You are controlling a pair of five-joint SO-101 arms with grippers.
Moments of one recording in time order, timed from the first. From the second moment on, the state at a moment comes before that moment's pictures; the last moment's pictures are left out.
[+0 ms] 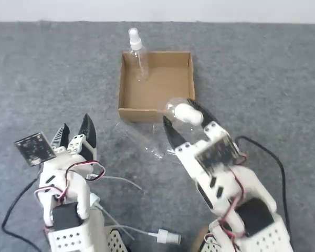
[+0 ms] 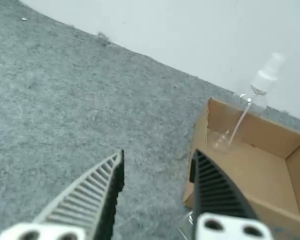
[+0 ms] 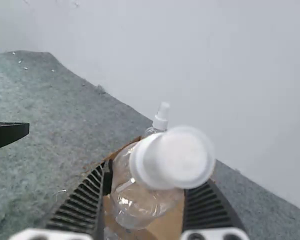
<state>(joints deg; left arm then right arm) -17.7 -103.3 90.4 47.7 20.5 -33.5 -78.9 58.1 38.8 14.6</state>
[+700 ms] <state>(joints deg) -17.8 -103.3 90.4 47.7 20.5 -33.6 -27.6 30.9 33.4 14.6</state>
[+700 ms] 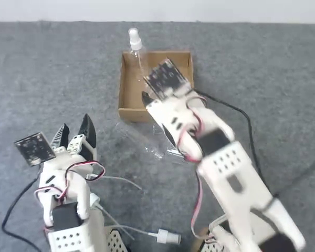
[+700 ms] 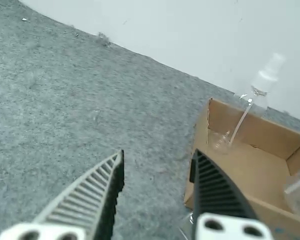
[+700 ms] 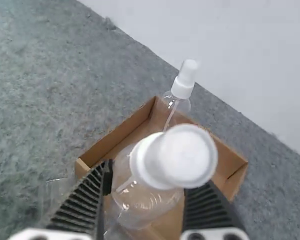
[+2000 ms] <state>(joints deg) -21.3 -103.3 90.4 47.6 20.4 -33.6 24.5 -13.2 33.1 9.8</state>
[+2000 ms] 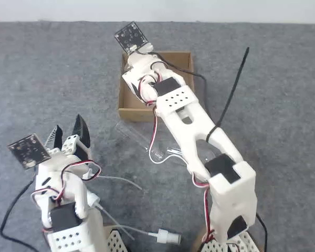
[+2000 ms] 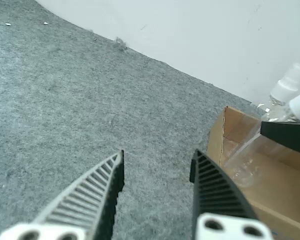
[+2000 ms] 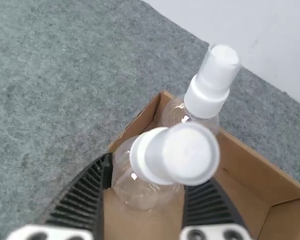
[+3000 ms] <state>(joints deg) -21.3 -103.3 91.0 47.6 20.4 -33.4 32.4 -14.9 24.2 9.6</state>
